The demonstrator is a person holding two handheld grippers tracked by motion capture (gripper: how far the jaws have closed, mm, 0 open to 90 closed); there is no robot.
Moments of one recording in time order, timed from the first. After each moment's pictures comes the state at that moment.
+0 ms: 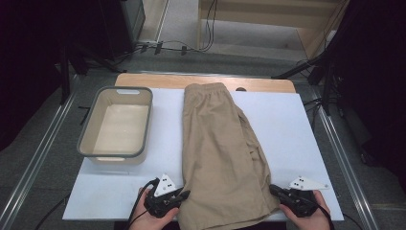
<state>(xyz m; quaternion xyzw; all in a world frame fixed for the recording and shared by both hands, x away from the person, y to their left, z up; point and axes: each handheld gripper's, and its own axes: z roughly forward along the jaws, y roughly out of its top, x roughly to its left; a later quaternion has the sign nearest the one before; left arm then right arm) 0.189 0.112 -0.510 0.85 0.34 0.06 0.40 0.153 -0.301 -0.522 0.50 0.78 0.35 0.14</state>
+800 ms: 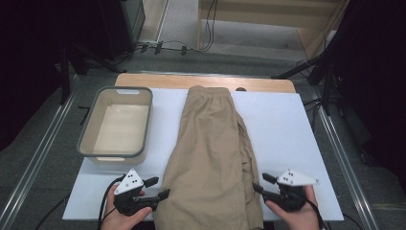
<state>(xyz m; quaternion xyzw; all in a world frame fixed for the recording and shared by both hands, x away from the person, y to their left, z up) 0.196 0.182 -0.490 0.80 0.36 0.07 0.47 0.172 -0.264 -0.489 0.46 0.78 0.40 0.16</state>
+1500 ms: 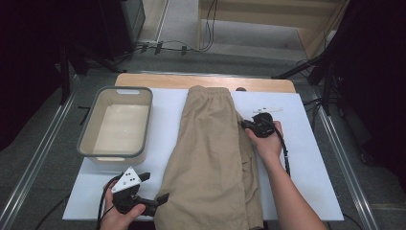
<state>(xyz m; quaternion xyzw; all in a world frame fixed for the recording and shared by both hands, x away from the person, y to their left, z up) 0.199 0.185 -0.495 0.80 0.36 0.06 0.47 0.384 -0.250 -0.513 0.55 0.74 0.37 0.16</state>
